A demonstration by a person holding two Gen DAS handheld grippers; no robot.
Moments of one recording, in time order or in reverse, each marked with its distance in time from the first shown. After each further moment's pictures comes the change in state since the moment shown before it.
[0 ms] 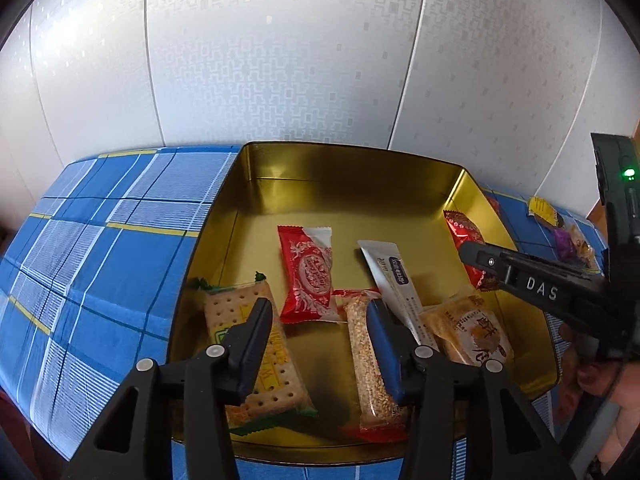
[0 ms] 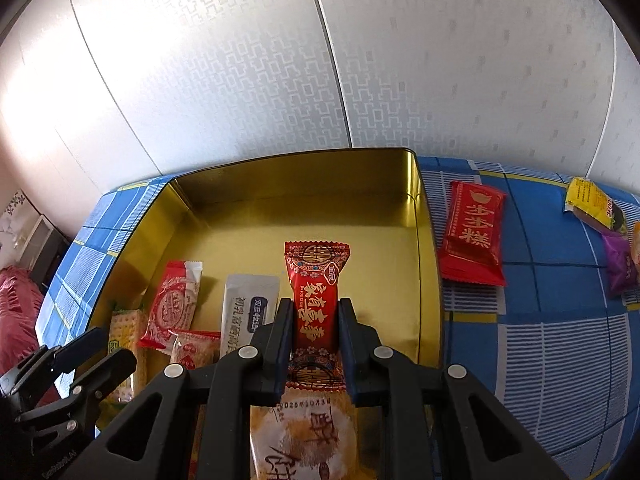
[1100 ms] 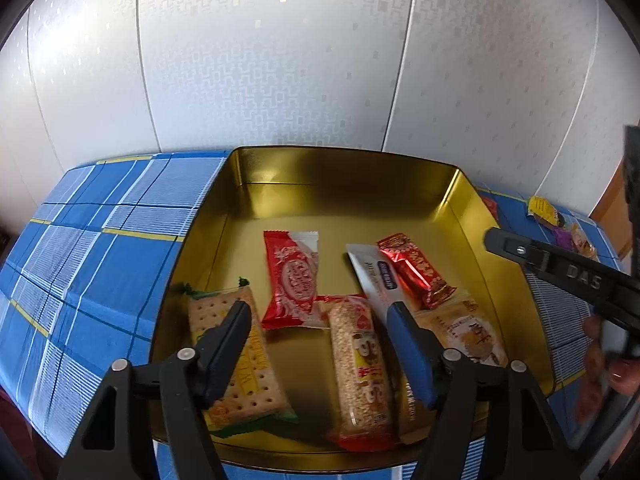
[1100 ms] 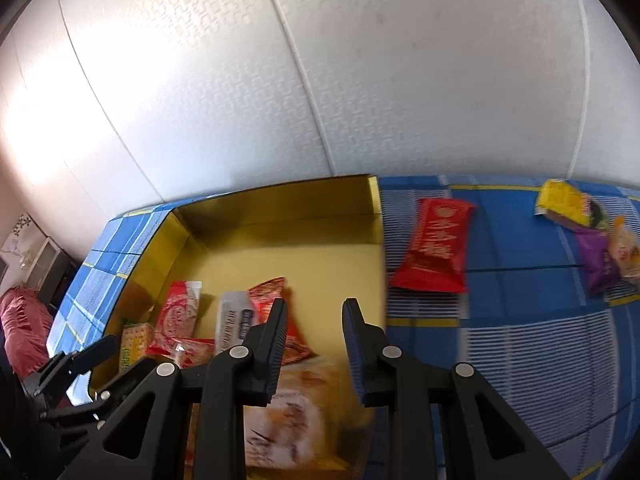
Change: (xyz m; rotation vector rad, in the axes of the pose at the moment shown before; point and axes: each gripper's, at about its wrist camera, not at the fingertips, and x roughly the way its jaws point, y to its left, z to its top) left arm 0.005 -0.015 0.002 0.013 -0.015 0.004; right arm -0.040 -0.031 -0.002 0.046 -0.081 0.011
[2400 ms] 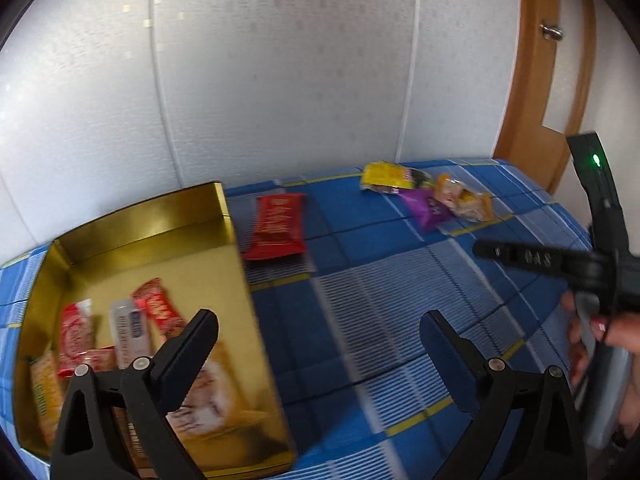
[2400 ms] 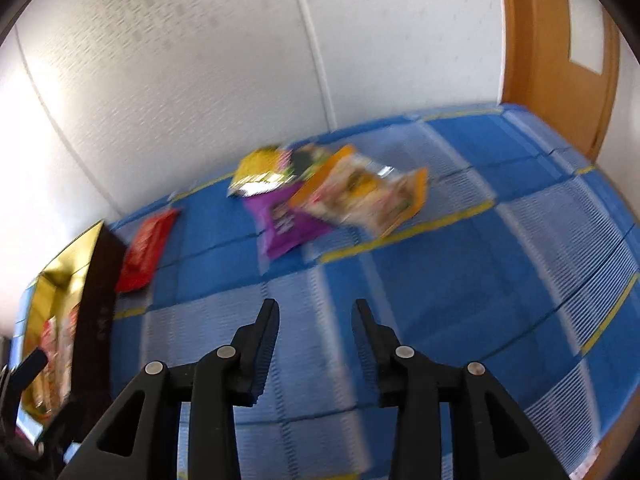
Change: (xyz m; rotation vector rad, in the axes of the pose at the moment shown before) left arm 0.001 -0.209 -0.006 0.312 -0.050 -0.237; right arm -0.083 -0.224 -0.038 0.292 -0.029 -0.336
